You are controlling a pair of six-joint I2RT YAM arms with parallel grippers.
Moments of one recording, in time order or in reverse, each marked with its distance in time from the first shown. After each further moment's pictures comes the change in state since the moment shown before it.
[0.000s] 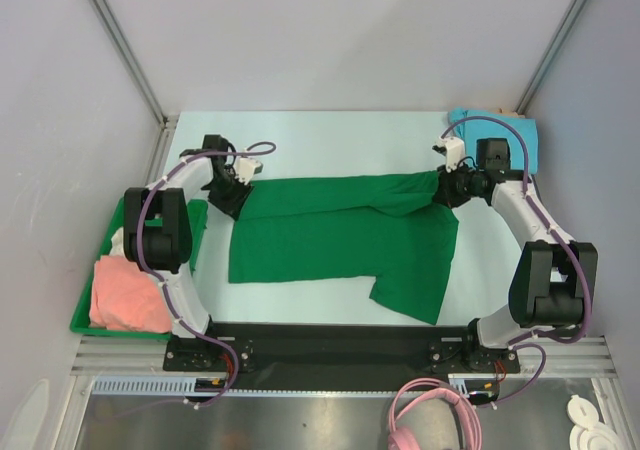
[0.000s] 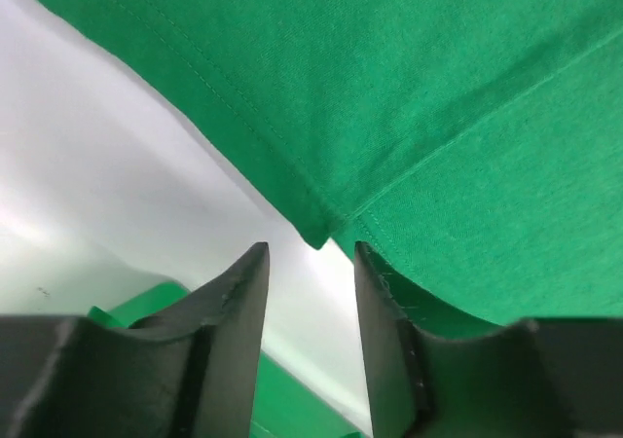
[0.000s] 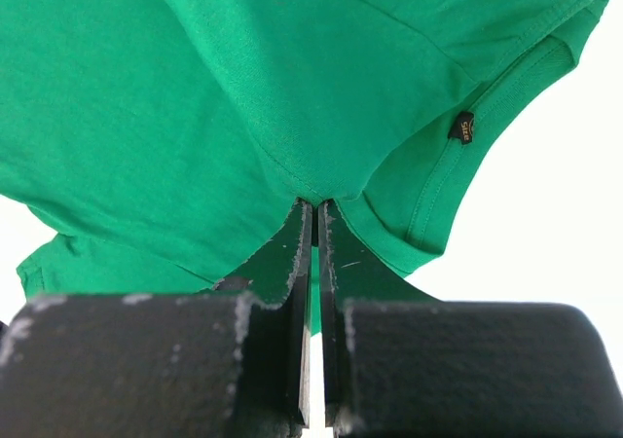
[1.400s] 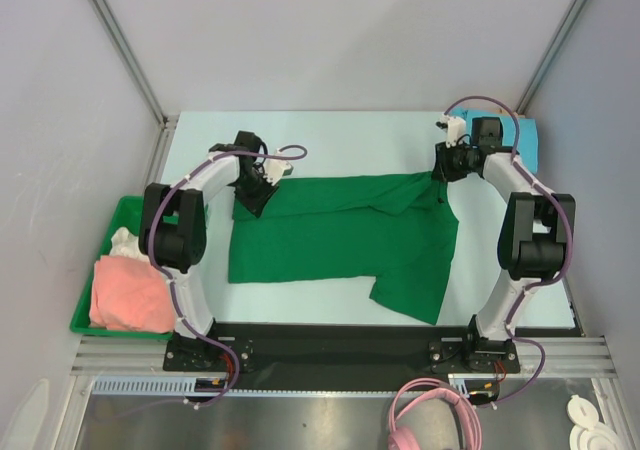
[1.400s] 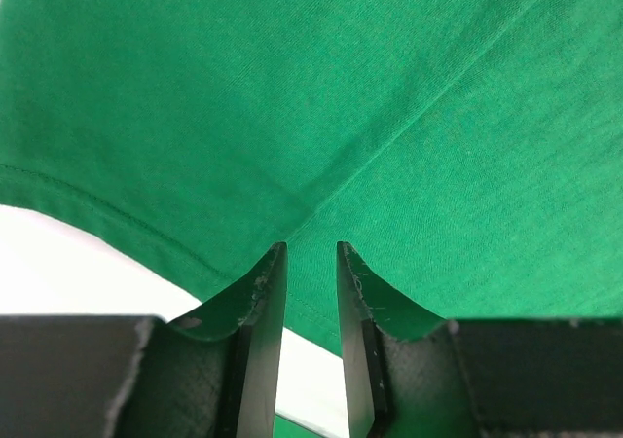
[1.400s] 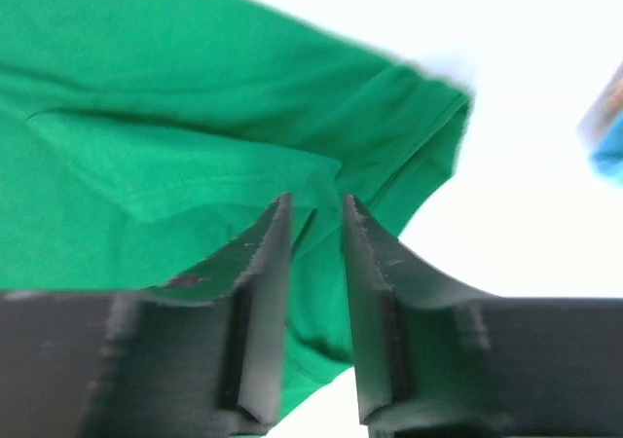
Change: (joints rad) left arm -0.181 0.034 0.076 -0.046 0.003 -0.007; right arm -0.024 0.338 0.255 0.109 0.048 0.115
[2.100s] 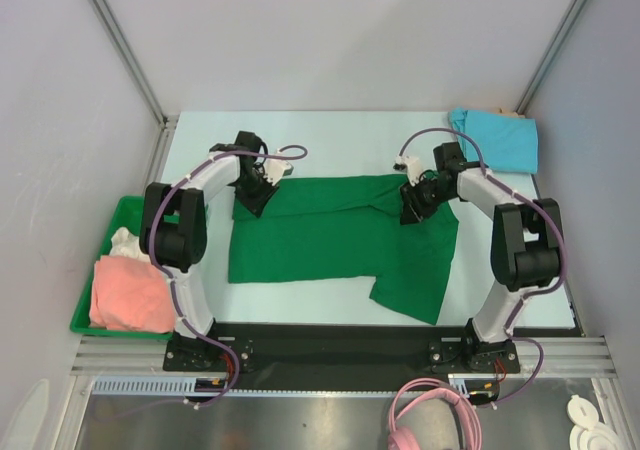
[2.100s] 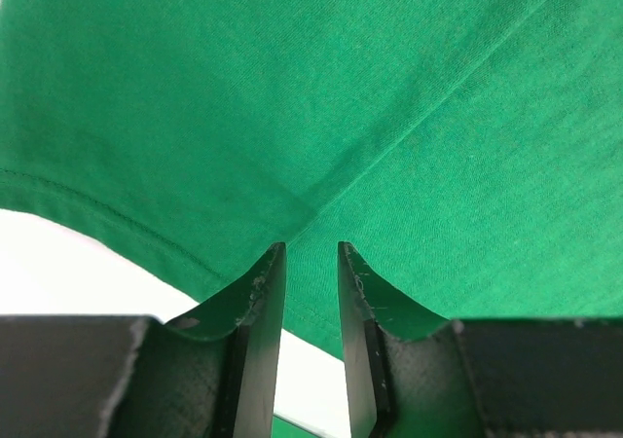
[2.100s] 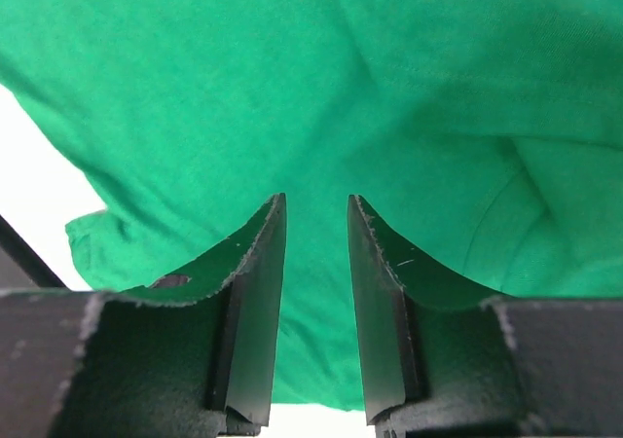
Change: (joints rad) left arm 0.000 0.008 0.005 0.002 -0.001 -0.001; right arm 0.193 -0.088 -0.167 -0.219 -0.144 -0.182
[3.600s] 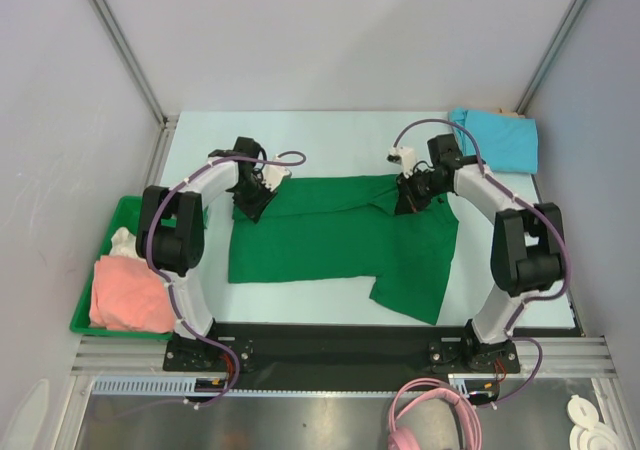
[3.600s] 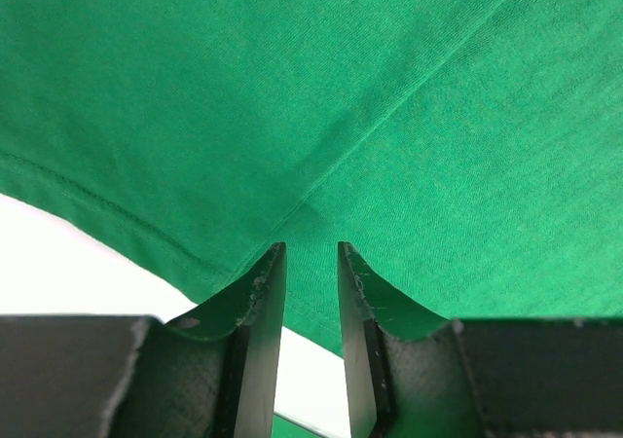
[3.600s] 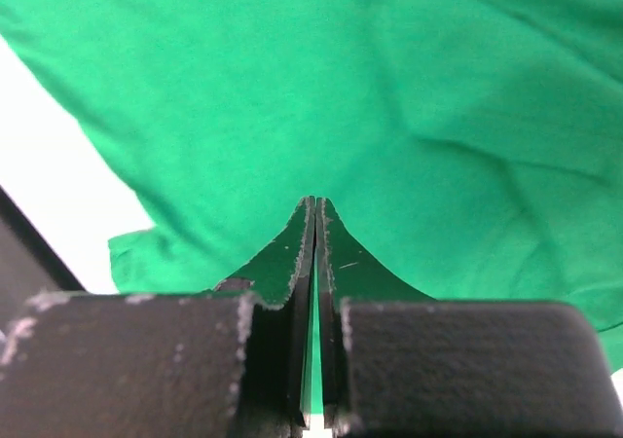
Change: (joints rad) left arm 0.000 -0.039 -0.077 0.029 -0.018 0.000; right arm 0.047 0.003 0.067 0.006 -0.012 0.050
